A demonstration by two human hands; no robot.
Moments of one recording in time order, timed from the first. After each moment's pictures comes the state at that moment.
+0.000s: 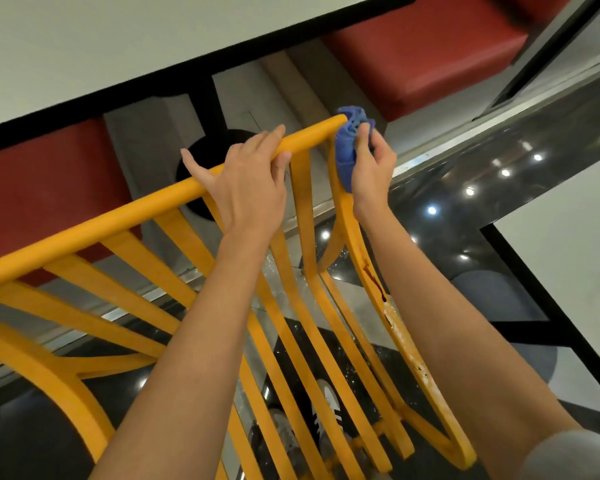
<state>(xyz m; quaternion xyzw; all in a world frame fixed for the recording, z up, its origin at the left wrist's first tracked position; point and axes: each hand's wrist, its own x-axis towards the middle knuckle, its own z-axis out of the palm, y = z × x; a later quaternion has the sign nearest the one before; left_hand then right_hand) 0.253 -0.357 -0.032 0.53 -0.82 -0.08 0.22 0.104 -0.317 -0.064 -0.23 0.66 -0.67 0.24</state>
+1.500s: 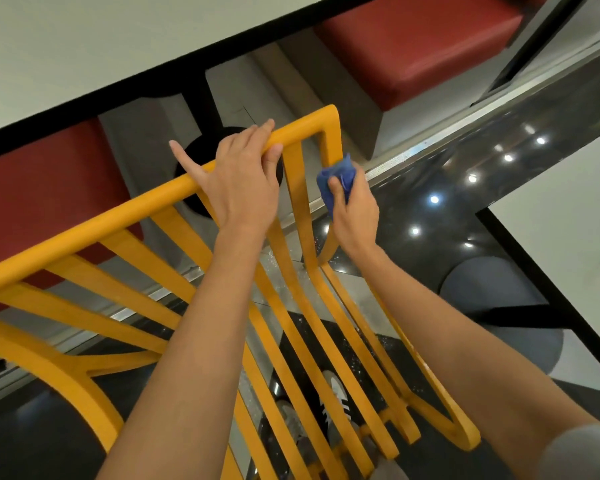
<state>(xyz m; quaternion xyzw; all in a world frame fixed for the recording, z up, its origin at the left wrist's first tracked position) 0.254 -0.359 -0.035 0.52 -0.82 -0.06 0.22 0.121 -0.274 -0.125 -0.35 0.81 -0.45 0.14</state>
